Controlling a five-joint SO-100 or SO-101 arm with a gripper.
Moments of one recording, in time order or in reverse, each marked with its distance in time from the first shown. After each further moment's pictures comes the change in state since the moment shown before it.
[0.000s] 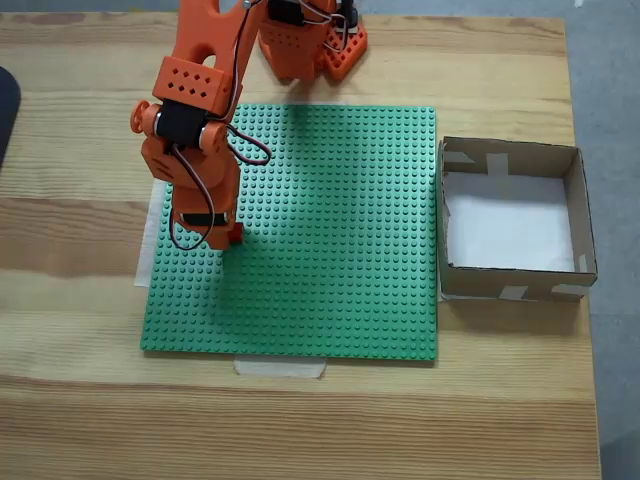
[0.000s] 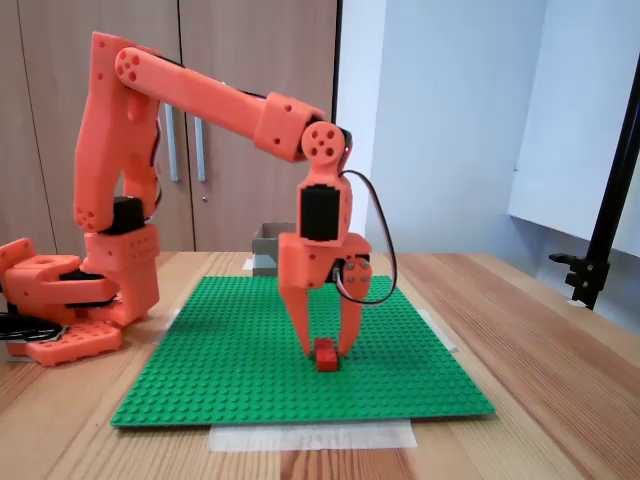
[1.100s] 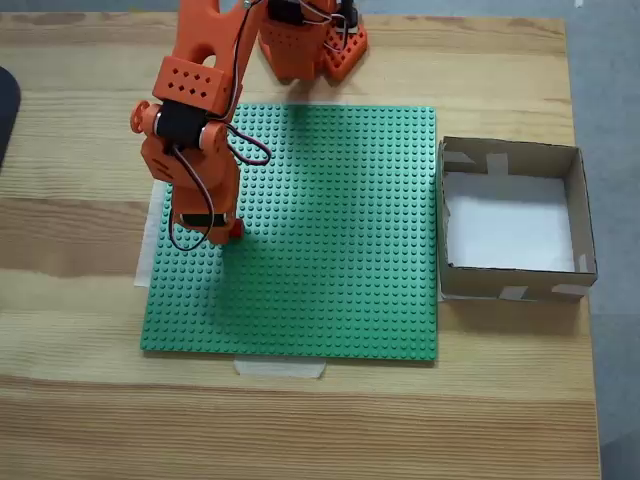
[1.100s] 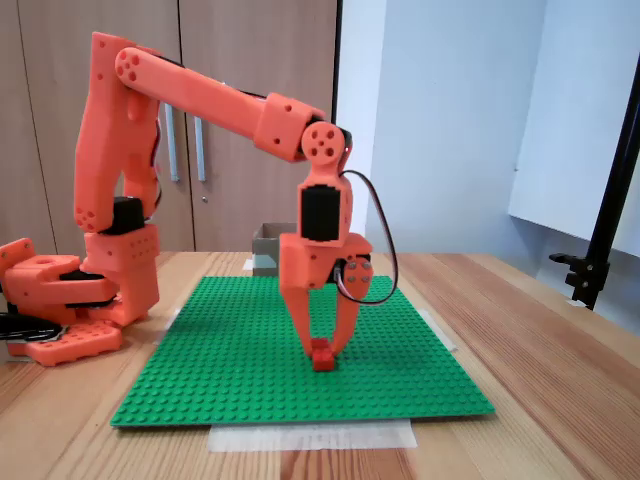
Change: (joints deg) arm 0.0 0.0 0.0 -0.5 0.0
